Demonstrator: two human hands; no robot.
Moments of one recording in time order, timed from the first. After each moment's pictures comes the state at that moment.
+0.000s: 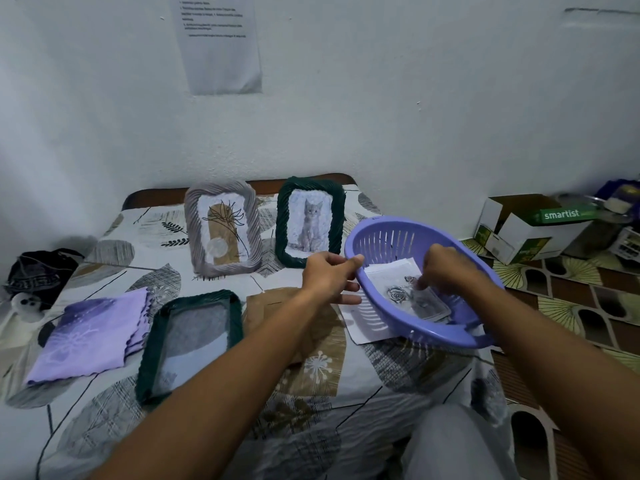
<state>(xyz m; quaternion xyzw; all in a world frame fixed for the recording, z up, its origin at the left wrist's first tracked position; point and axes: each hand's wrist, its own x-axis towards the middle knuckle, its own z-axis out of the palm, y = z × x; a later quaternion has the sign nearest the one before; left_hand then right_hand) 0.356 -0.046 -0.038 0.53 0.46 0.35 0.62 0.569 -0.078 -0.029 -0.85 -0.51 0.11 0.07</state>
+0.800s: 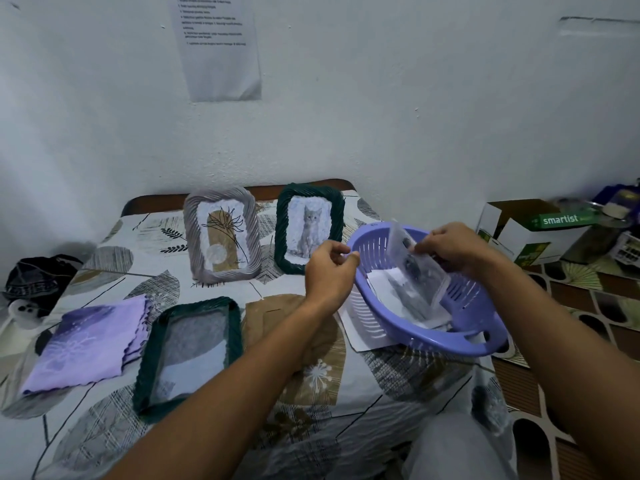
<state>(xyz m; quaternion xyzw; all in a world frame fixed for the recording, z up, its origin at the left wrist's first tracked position) 0.362 -0.050 -0.032 0.63 0.44 0.46 0.44 0.562 -0.087 0.024 -0.77 -0.41 0.30 0.39</state>
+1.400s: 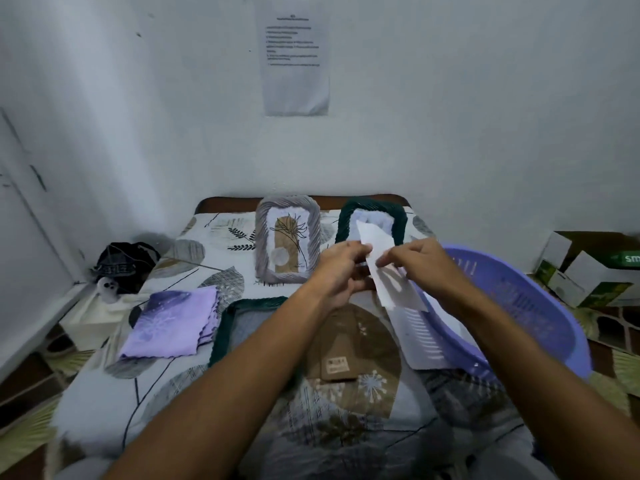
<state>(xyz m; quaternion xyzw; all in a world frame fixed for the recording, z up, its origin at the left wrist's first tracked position) 0.286 -0.041 0.011 0.41 0.35 0.44 0.72 0.417 -0.087 0.037 -0.66 -0.58 0.27 0.39</state>
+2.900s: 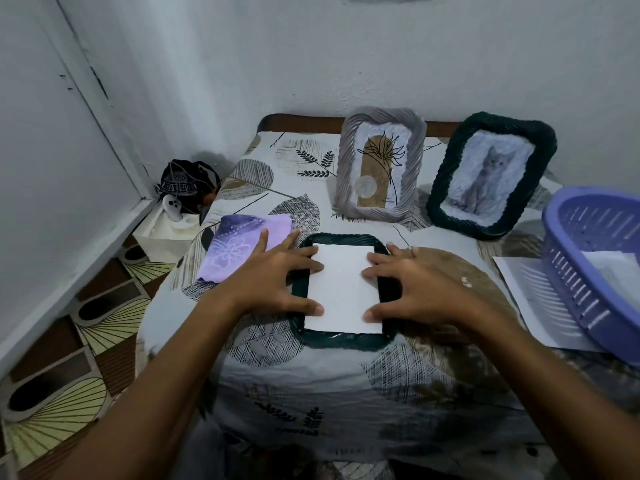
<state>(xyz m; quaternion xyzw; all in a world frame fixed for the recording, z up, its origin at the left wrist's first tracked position) 0.046 -0.029 -0.105 0.85 0.48 0.12 0.17 0.308 -0.049 -0.079 -0.53 -0.82 0.22 0.04</state>
